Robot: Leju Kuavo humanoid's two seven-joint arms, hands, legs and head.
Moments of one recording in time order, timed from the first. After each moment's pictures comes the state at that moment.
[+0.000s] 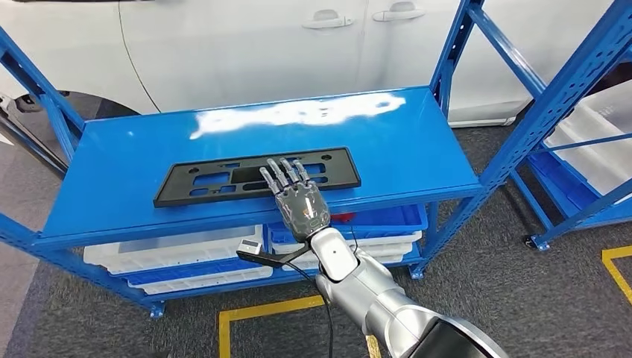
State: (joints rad) left arm -0.17 0.07 -1.35 -0.14 1.56 0.17 -0.32; right arm -0.74 0.30 0.70 -0.48 1.56 -0.70 0.10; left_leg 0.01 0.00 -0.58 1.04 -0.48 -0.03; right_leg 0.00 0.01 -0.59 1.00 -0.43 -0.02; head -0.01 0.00
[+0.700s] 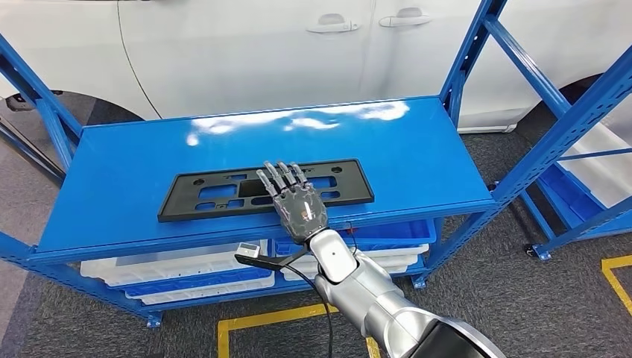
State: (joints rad) left arm -0.16 0.08 -1.35 -0.14 1.56 0.18 -0.33; right arm -0.73 0.30 0.68 -0.49 1.55 -0.70 0.08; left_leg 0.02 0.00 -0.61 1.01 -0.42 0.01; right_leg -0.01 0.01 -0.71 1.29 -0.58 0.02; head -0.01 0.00
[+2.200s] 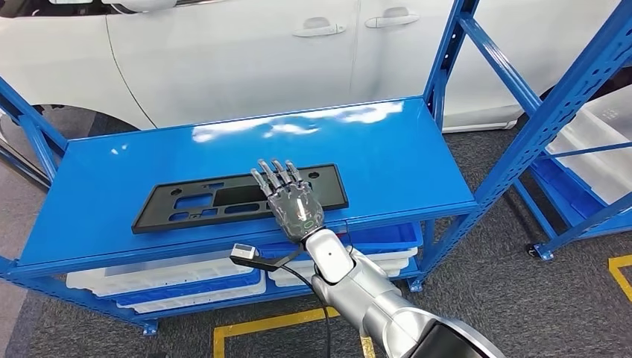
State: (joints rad) left arm -0.16 0.08 -1.32 -0.14 1.56 0.18 -0.35; right arm -0.73 0.30 0.72 -0.51 1.57 -0.70 0.10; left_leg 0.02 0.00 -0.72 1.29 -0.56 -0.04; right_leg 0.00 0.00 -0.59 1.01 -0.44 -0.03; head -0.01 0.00
